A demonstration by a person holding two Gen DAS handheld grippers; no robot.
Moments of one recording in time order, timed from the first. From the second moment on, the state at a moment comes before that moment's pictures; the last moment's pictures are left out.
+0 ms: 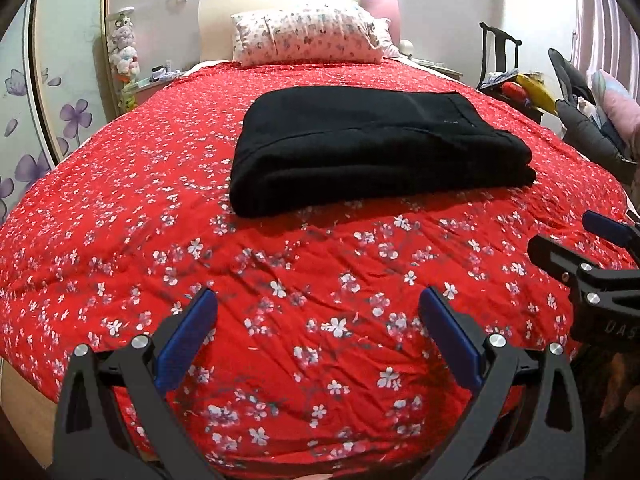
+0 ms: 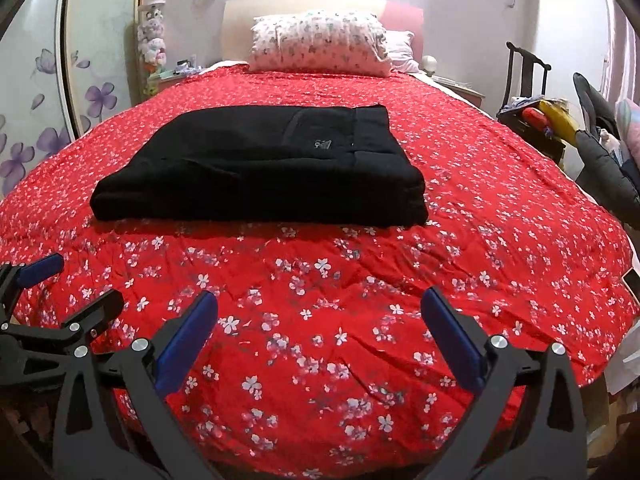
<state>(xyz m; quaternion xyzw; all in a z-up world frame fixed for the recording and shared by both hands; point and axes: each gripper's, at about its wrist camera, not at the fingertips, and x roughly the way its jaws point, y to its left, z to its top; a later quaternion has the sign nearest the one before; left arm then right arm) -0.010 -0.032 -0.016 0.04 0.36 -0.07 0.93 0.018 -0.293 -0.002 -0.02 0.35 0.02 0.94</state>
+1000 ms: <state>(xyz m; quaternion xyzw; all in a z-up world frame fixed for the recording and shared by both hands) -0.015 -0.047 -0.018 0.06 0.36 -0.07 0.93 0.020 -0.294 -0.007 -0.02 0.36 0.02 0.93</state>
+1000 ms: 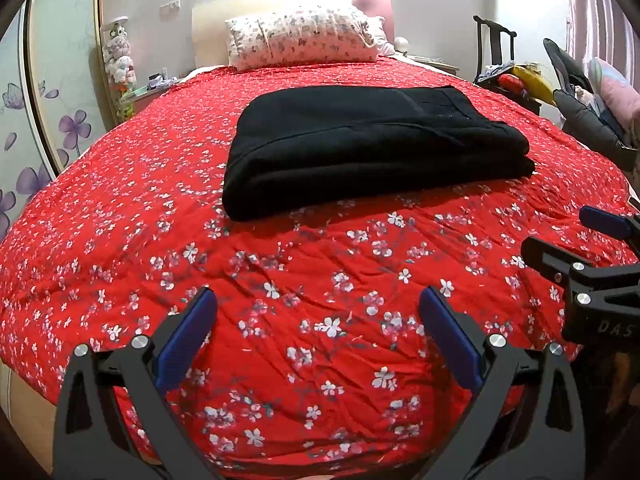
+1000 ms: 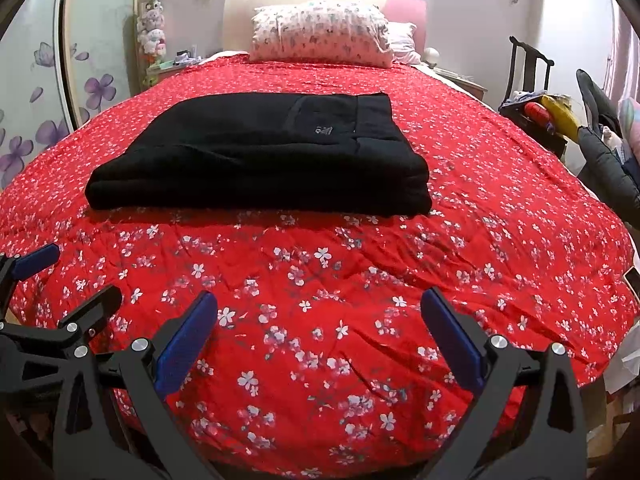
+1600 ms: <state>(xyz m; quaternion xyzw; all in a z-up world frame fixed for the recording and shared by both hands) -0.014 -0.047 -0.018 0.06 0.36 -0.07 0.93 0.020 -0.300 -0.012 -0.02 0.37 0.02 0.93</state>
